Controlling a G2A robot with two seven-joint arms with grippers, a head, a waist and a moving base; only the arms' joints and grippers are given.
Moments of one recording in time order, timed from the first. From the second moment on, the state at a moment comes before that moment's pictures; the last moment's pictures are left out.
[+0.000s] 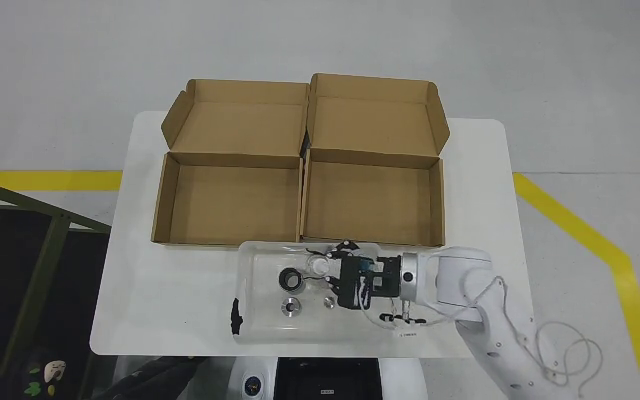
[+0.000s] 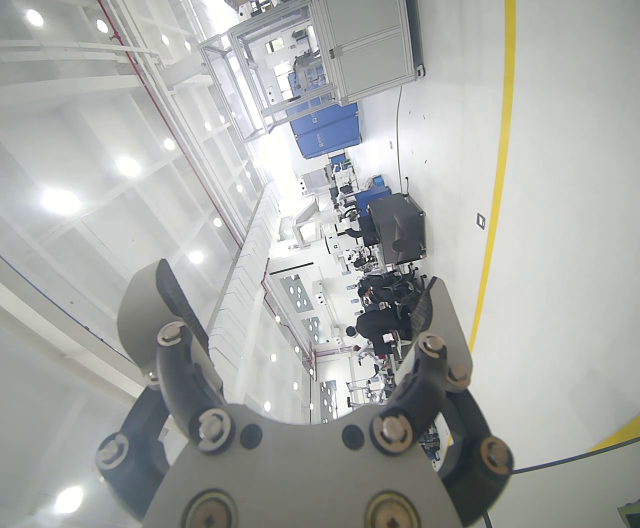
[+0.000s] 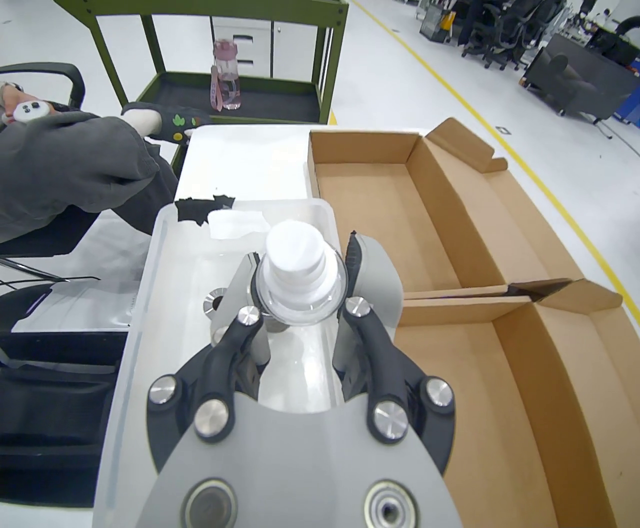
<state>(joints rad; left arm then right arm) -0.36 -0.19 -0.39 -1.44 1.98 -0.36 0.13 -1.26 -1.13 1.10 -2.00 -1.25 -0.88 0.26</state>
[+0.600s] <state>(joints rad) -0.36 -0.19 -0.39 -1.44 1.98 -0.36 0.13 -1.16 -1.14 1.13 -1.99 -1.28 -0.80 0.03</state>
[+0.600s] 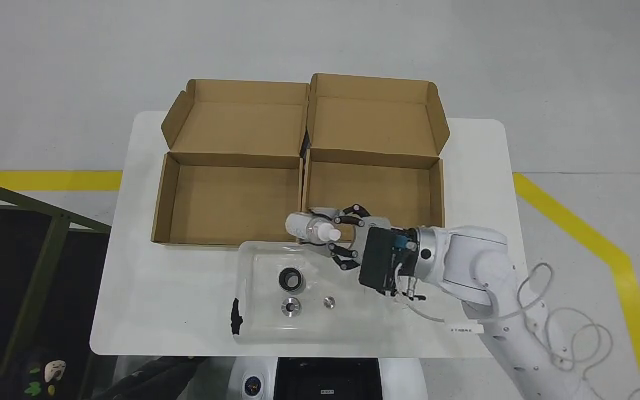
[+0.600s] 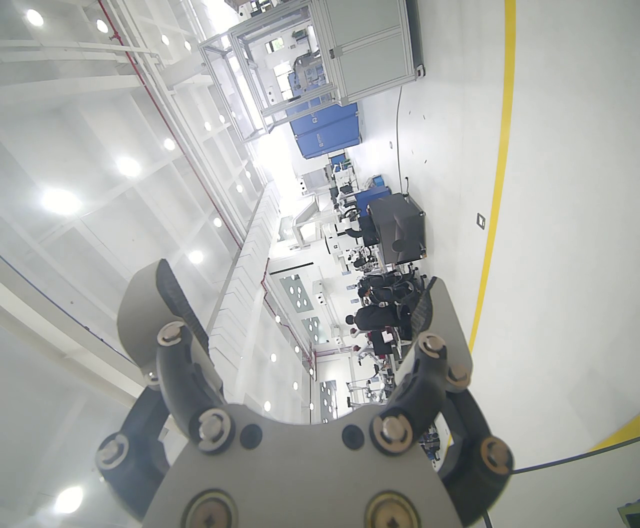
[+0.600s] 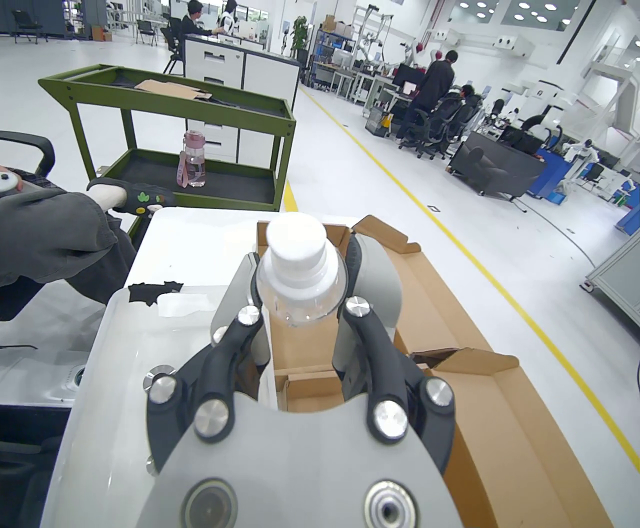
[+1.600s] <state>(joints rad) -0.36 -0.19 -0.39 -1.44 1.98 -0.36 0.13 -1.06 -1.14 1.16 -1.87 -1.25 -0.78 -0.01</state>
